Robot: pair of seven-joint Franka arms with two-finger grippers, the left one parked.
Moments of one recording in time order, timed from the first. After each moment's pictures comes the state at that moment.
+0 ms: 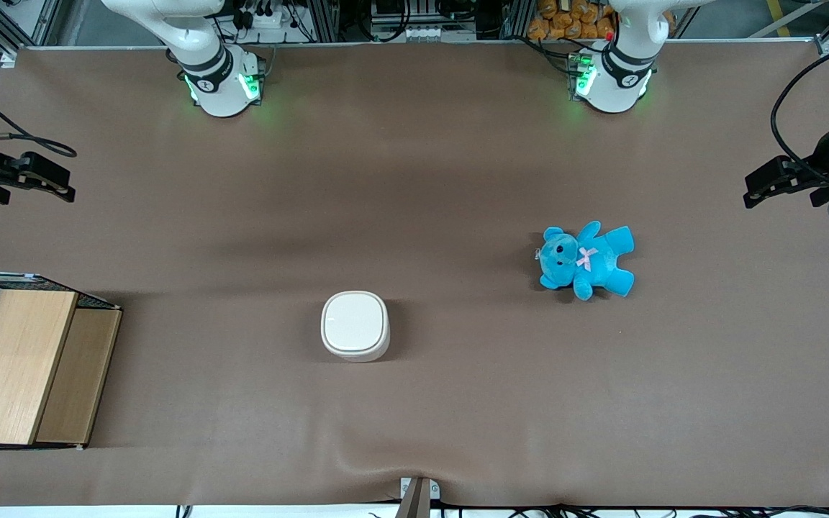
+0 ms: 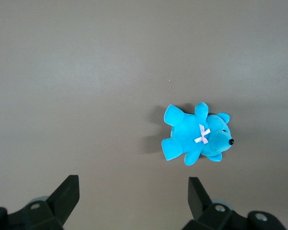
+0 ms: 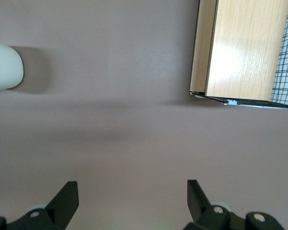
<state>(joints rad) -0.01 0.03 0.00 -1.54 -0.01 1.51 -0.05</state>
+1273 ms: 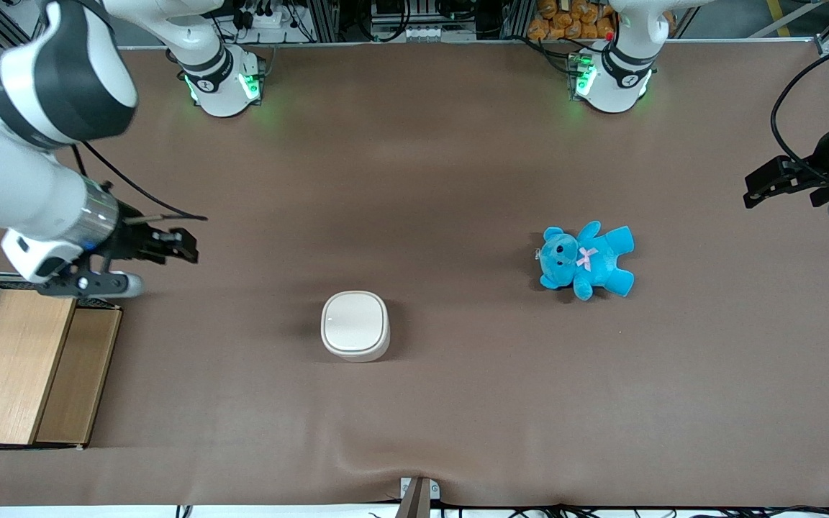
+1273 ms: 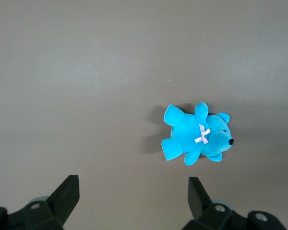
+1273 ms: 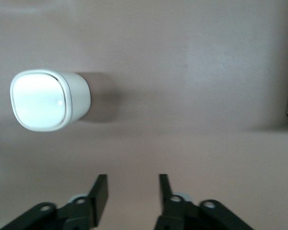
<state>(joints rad) 0.14 0.30 0.08 -1.43 0.11 1.70 0.23</state>
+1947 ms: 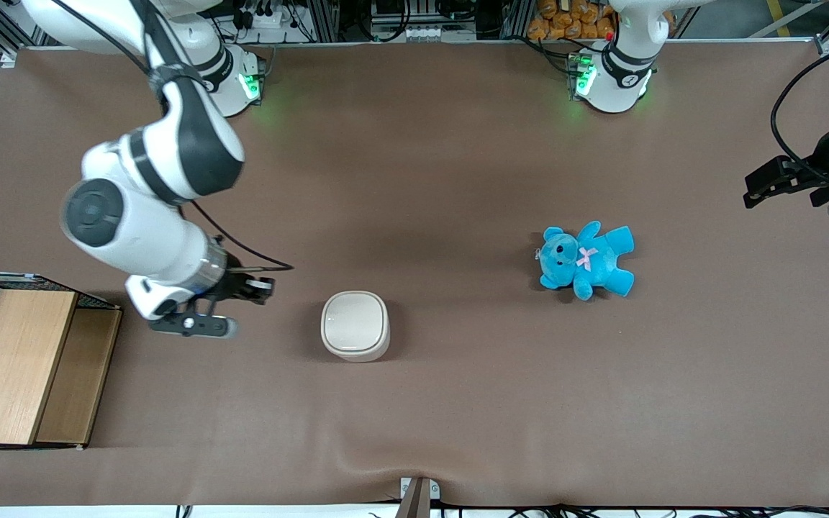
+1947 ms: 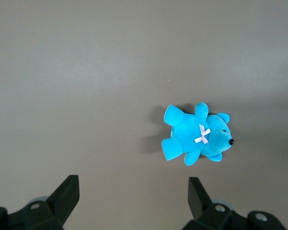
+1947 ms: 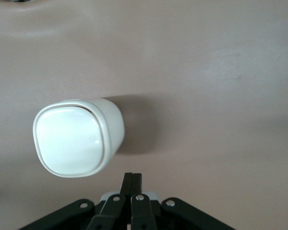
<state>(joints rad) 0.29 0.47 0.08 -1.42 0.11 1.94 0.45</state>
